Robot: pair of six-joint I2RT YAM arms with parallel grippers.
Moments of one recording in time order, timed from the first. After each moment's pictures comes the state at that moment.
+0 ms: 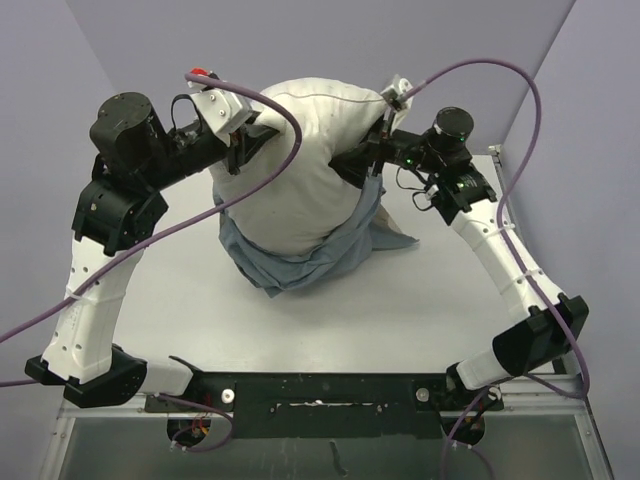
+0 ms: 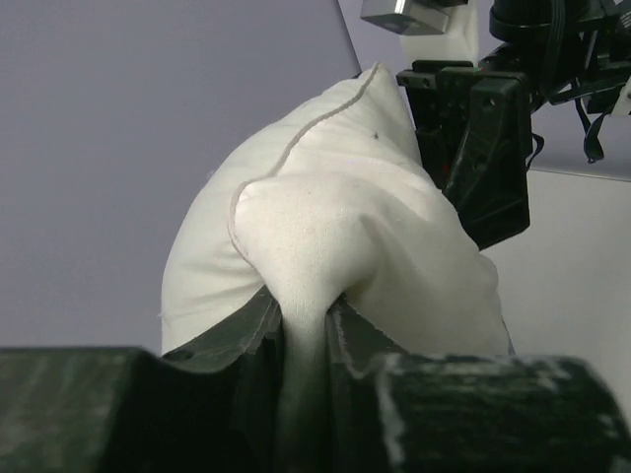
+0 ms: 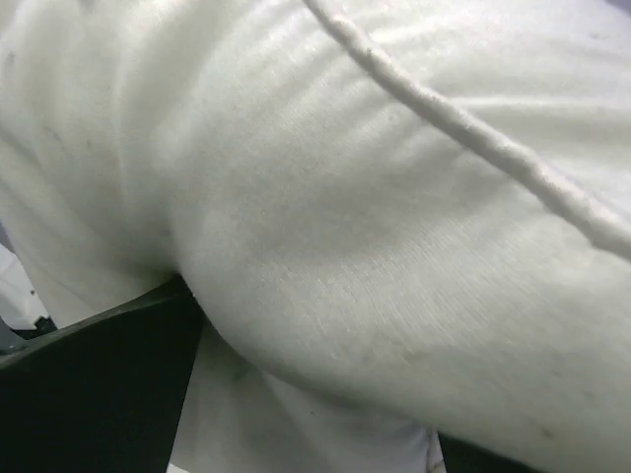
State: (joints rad) left arm -0.49 1.36 2.04 -0.62 0.49 0.31; right arm 0.36 1.45 1.54 0.04 -0.88 0.20
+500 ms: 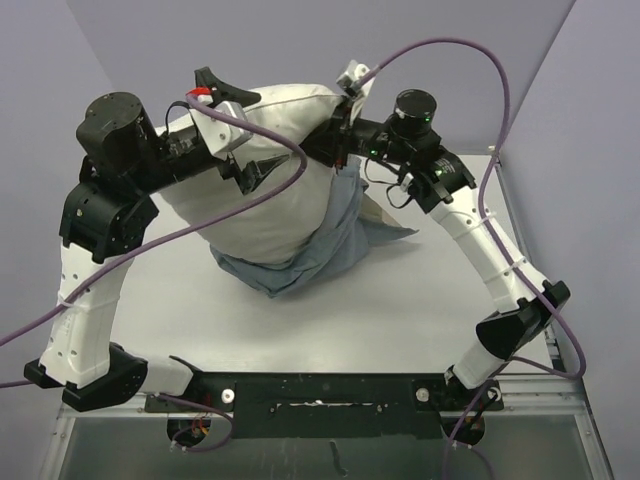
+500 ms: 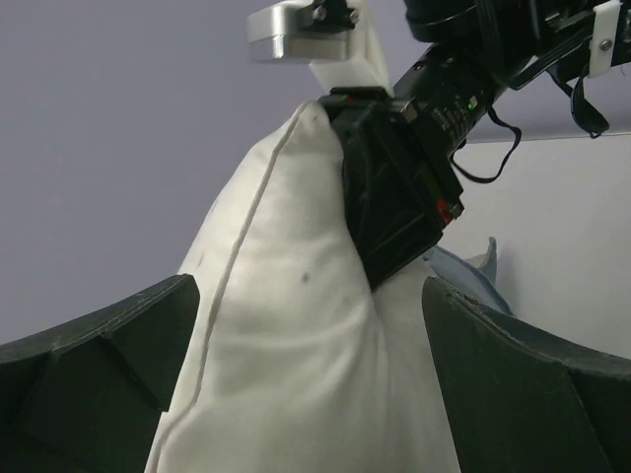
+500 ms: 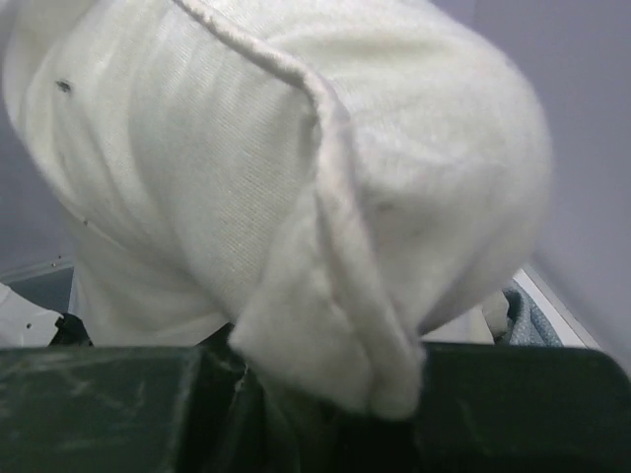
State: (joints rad) left arm -0.49 1.37 2.12 -0.71 0.53 0.48; right arm 0.54 1.61 1.86 -0.19 -0.71 0.13
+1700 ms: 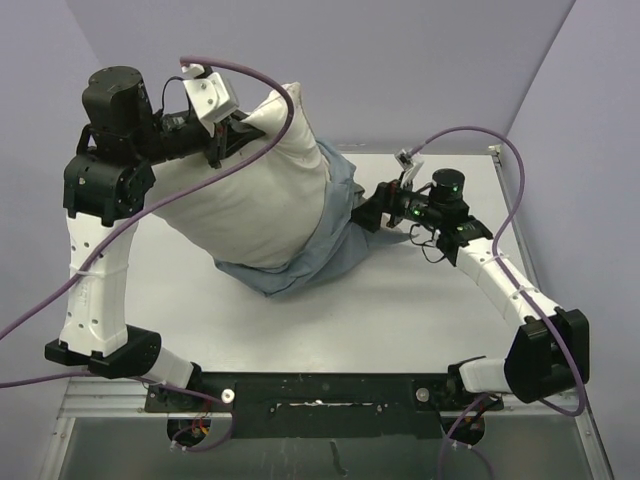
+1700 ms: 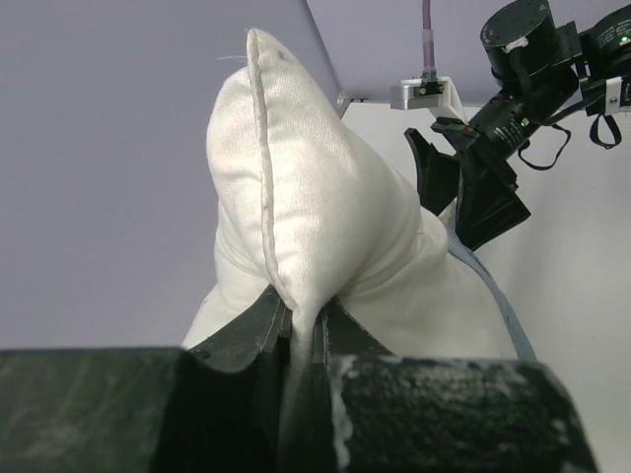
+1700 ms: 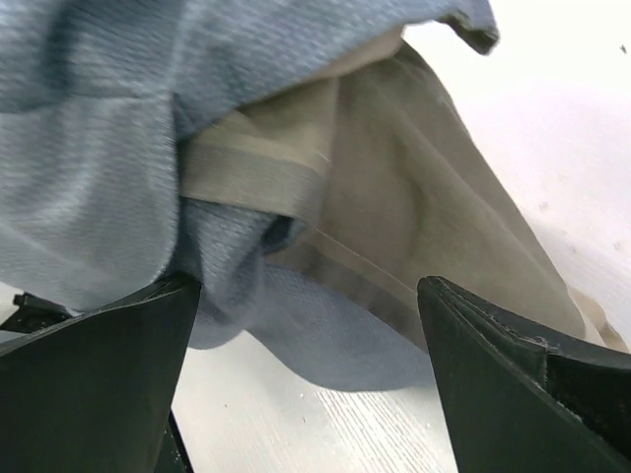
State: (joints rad) left arm -0.29 1.51 2.27 -0.88 0.77 0.43; right arm 0.28 1.32 1.02 0.01 -0.71 0.31
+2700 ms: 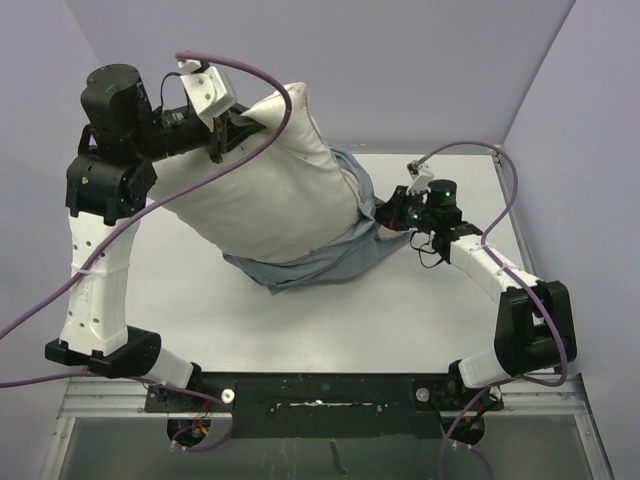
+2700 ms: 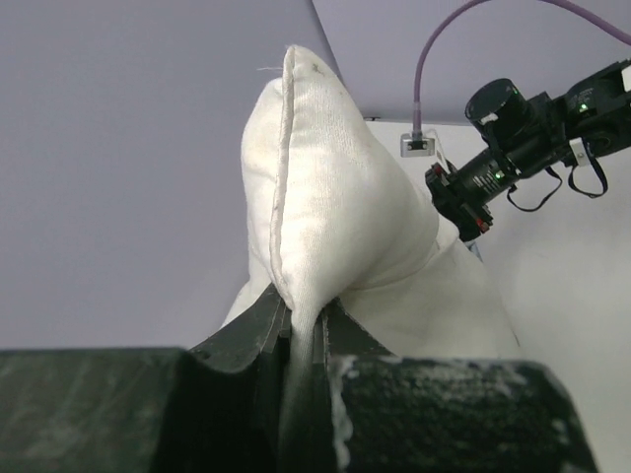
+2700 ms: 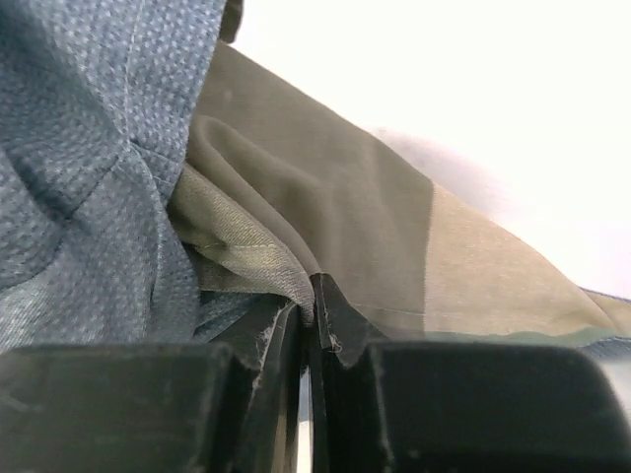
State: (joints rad) left arm -0.30 1.50 2.24 -0.82 0.78 0.40; right arm 0.21 1.47 0.94 0.08 -0.50 0.36
